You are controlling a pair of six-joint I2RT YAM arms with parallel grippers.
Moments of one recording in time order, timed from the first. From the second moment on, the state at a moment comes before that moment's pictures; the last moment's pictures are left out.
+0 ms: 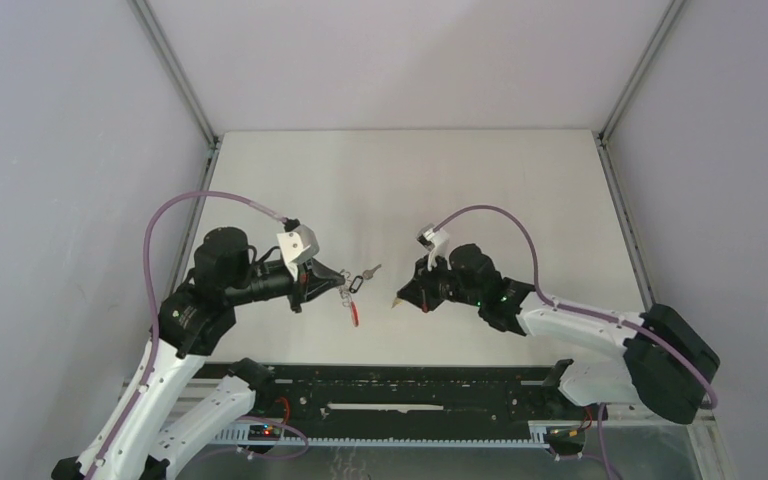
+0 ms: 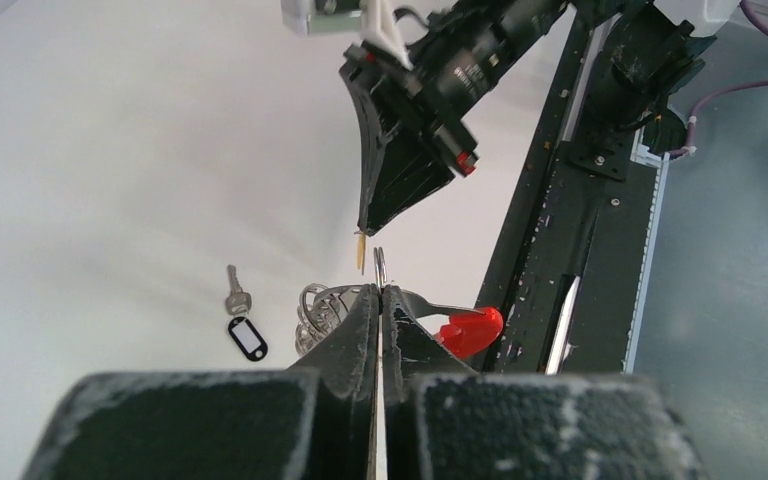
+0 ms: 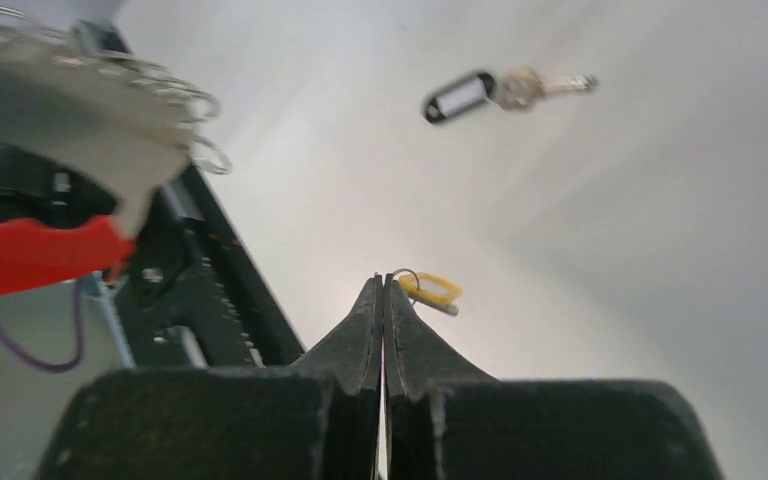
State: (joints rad) left arm -0.47 0.67 0.94 -0.64 0.68 0.19; right arm 0.86 1.24 0.61 0.23 -0.24 0.43
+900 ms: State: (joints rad) left arm -0.47 0.67 0.94 -0.65 0.68 0.19; right arm 0.74 1.59 0.57 0.46 -0.15 0.46
